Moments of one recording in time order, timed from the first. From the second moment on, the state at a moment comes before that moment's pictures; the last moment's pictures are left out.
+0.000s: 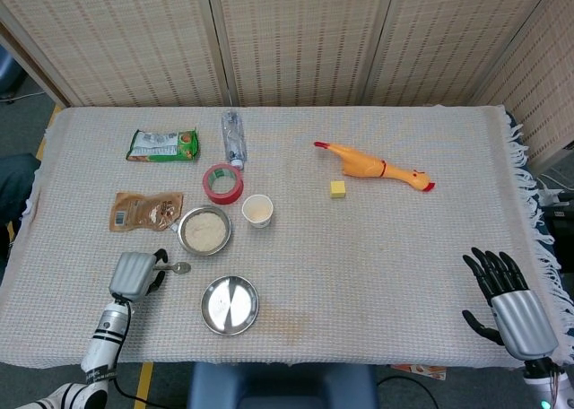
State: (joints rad) left arm -0.39 -1.64 -0.12 -1.22 1.34 1.16 0.33; right arm 0.03 -1.14 -0.04 -1.56 -1.72 1.57 0.00
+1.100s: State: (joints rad) left arm -0.40 -1.71 -0.10 -1.10 1.30 1.17 0.42; right arm 0.04 -1.14 -0.05 -1.57 -1.72 1.56 0.00
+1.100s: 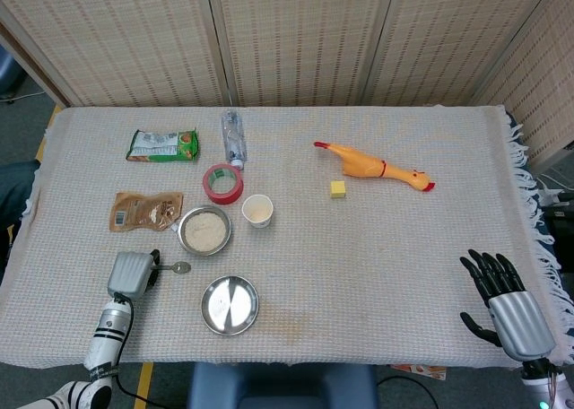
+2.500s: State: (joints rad) left arm -0.42 -1.54 -0.12 -1.33 1.35 1.26 0.56; right arm 0.04 -1.14 -0.05 -1.57 -1.73 1.55 0.00
